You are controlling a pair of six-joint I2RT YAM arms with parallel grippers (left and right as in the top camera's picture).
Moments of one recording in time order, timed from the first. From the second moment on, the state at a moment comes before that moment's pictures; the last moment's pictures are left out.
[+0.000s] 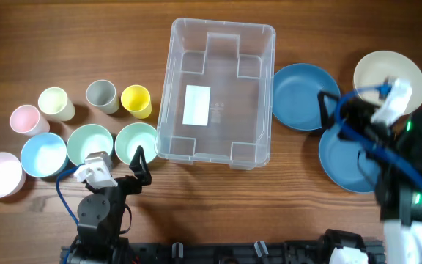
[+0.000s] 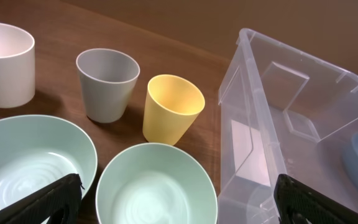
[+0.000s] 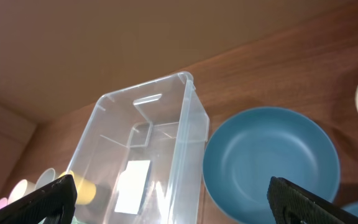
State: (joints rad) left arm -0.17 0.03 0.12 -0.37 -0.14 -0.38; right arm -0.18 0.86 0.90 -0.50 -0.47 0.33
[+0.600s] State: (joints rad) left arm -0.17 0.03 0.12 -0.37 -0.14 -0.38; right arm -0.51 1.16 0.95 -1.00 0.14 0.63
